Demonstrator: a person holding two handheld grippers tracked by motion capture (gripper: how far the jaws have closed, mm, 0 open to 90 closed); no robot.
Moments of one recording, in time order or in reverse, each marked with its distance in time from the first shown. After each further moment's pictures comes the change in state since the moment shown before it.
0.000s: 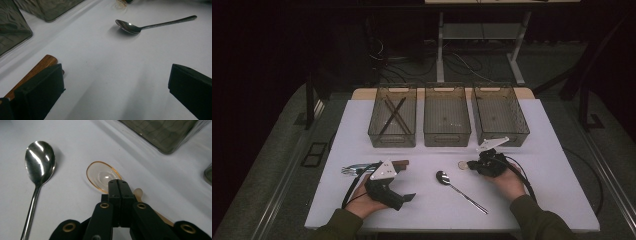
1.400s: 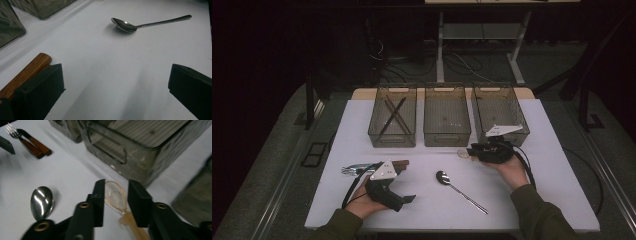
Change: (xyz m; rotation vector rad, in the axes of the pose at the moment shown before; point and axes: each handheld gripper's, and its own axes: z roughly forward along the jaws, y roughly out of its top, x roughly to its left) left arm -0.002 -0.002 0.001 0.004 -0.030 -0.017; right arm -0.027 0.018 -0.022 -0.186 0.031 0.077
